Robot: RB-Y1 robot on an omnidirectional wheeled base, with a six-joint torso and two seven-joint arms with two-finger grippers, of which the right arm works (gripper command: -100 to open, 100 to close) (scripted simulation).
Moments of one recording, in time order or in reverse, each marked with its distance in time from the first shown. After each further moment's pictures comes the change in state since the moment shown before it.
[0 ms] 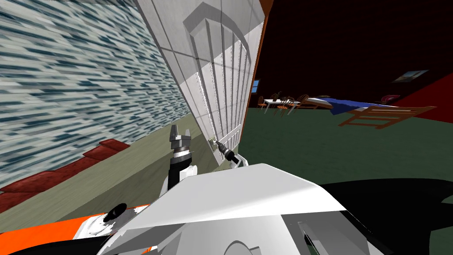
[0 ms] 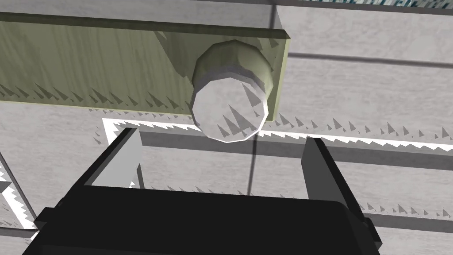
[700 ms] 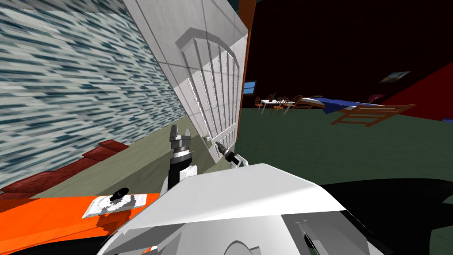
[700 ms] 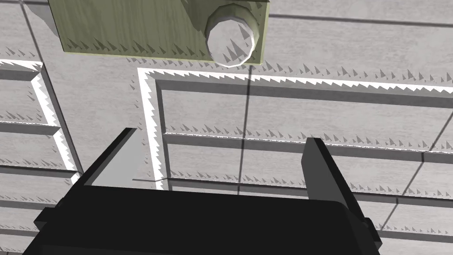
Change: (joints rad) arm 0.016 -0.013 0.020 -0.025 0.001 0.010 -0.012
